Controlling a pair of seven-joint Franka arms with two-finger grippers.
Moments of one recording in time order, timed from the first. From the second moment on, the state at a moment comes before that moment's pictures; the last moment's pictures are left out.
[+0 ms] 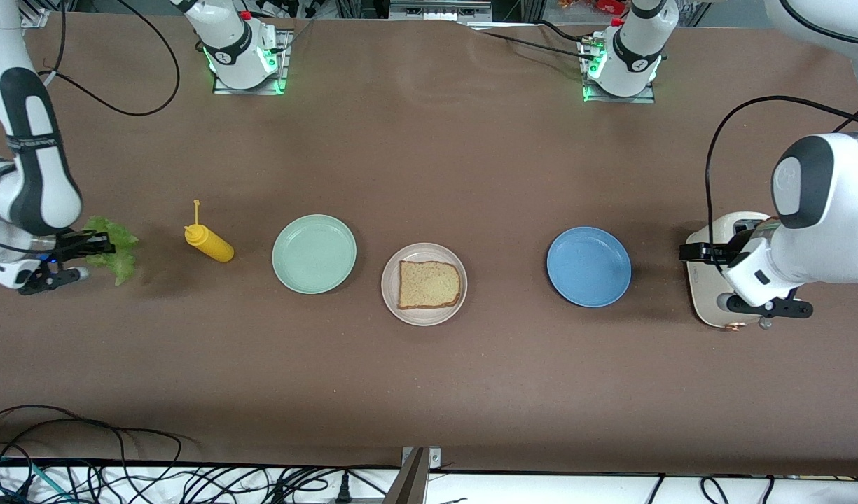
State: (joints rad) left arm -0.26 0.47 0.33 -1.40 -0.12 1.59 0.13; right arm -0.24 0.55 -0.11 -1.68 0.01 1.99 -0.63
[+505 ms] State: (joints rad) left arm -0.19 0.43 0.34 -1.40 -0.06 1.55 0.18; right arm -0.23 0.53 0.03 -1.35 0.05 1.60 -0.24
